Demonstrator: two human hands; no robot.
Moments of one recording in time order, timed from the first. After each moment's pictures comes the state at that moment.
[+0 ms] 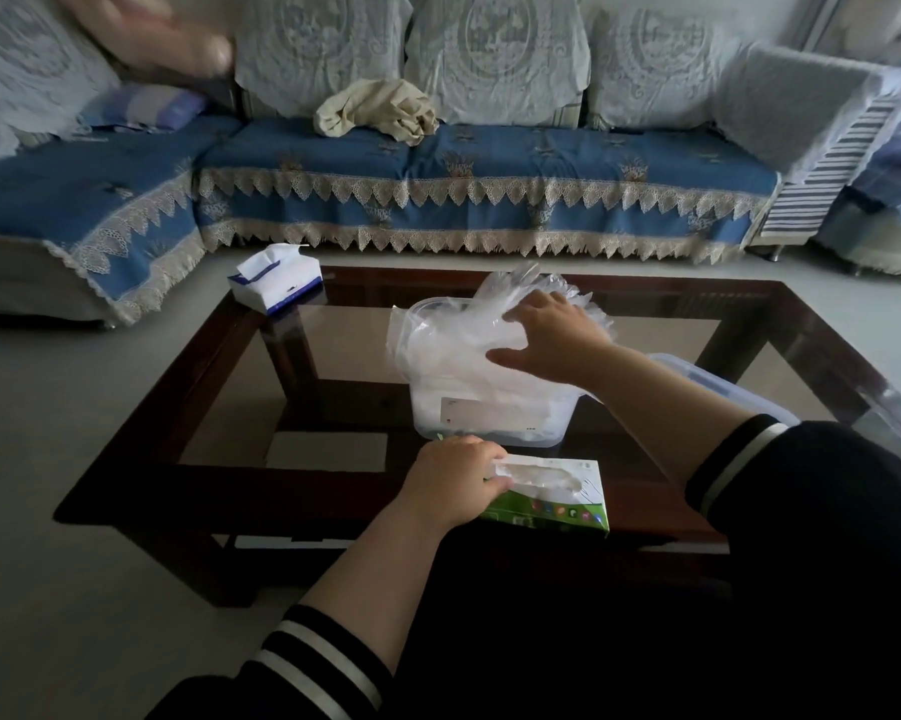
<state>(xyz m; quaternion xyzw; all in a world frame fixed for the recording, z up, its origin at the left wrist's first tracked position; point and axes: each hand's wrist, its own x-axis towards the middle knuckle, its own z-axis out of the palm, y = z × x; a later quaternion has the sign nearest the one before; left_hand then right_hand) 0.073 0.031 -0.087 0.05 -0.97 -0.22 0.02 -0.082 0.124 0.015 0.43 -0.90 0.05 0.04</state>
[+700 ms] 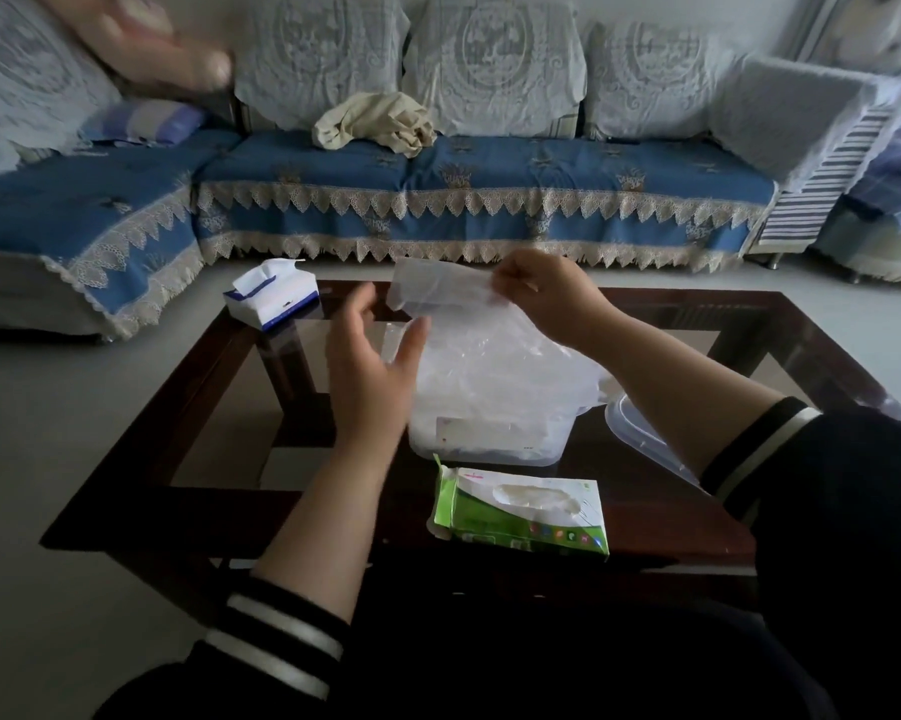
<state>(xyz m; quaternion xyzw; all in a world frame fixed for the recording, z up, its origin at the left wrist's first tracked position) 0.059 -0.018 -0.004 0.22 -0.77 -0.40 0.45 -0.097 0.111 0.058 0.45 -0.82 0.35 0.06</state>
